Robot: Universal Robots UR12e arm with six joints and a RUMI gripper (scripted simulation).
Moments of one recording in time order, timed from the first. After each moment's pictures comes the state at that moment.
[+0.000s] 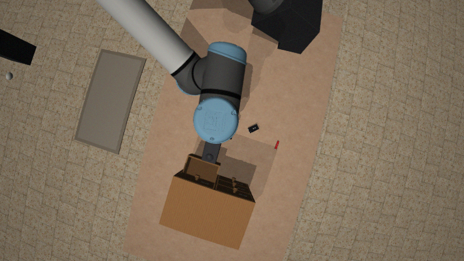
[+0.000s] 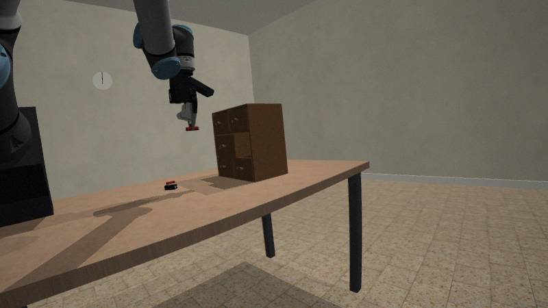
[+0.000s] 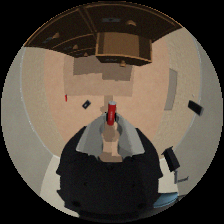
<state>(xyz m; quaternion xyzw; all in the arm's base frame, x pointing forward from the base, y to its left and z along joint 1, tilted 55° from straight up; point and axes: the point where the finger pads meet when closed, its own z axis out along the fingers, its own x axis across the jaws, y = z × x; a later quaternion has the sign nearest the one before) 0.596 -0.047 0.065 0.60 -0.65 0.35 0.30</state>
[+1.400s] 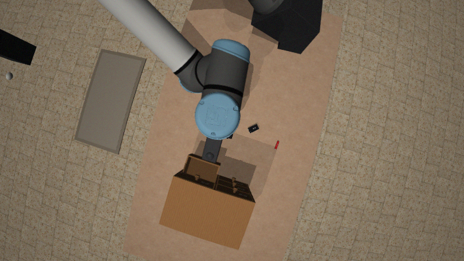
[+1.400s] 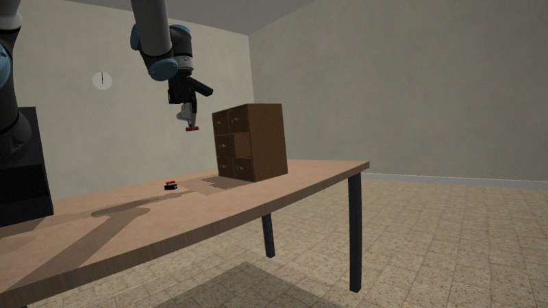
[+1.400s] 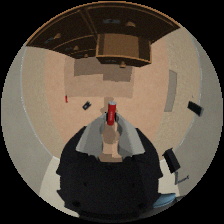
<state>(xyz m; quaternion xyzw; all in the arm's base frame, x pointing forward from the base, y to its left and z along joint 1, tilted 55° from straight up) 0.596 -0.047 0.065 0.61 -0.65 0.36 0.29</state>
